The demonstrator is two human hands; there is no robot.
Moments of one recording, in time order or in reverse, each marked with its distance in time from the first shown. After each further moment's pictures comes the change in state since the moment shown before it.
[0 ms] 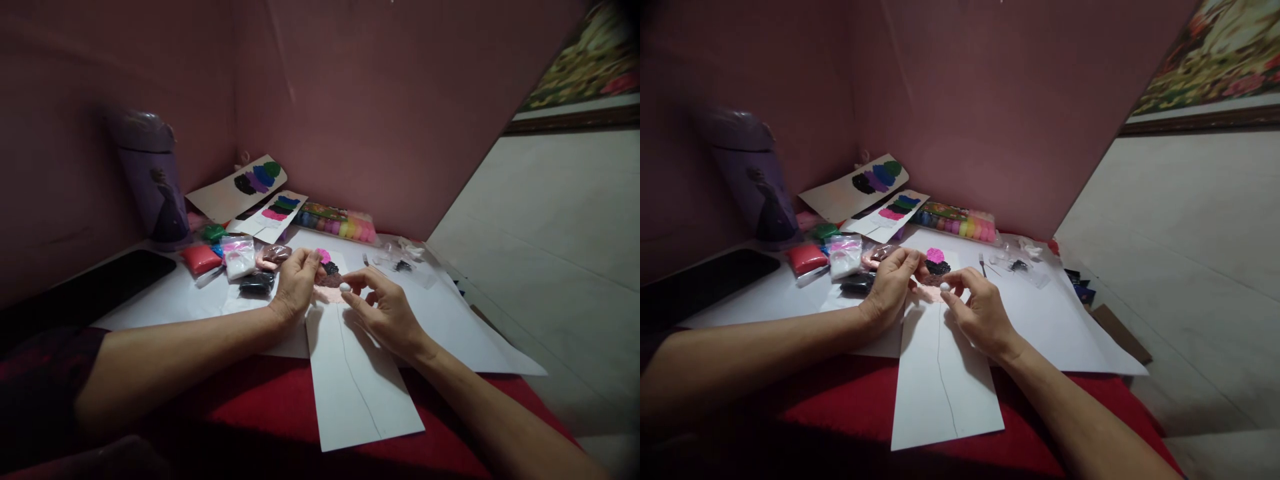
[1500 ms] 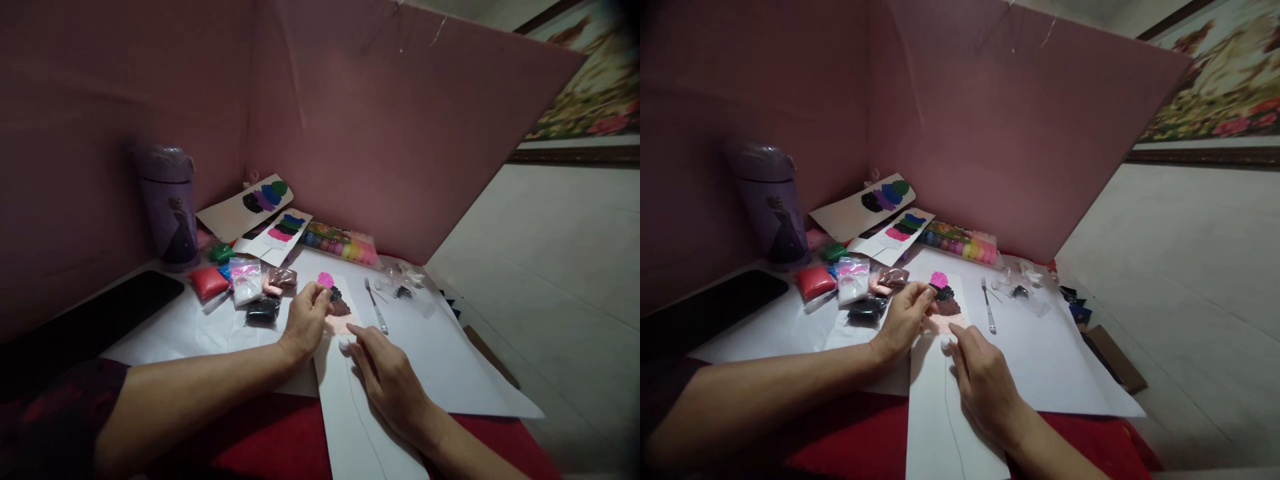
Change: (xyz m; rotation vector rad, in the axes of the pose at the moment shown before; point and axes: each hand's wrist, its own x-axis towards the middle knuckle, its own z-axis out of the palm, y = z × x) left_hand -0.004 0.000 0.000 0.188 -0.041 -0.052; right_hand -0.029 -0.002 0.007 -0.281 -0.126 -0.103
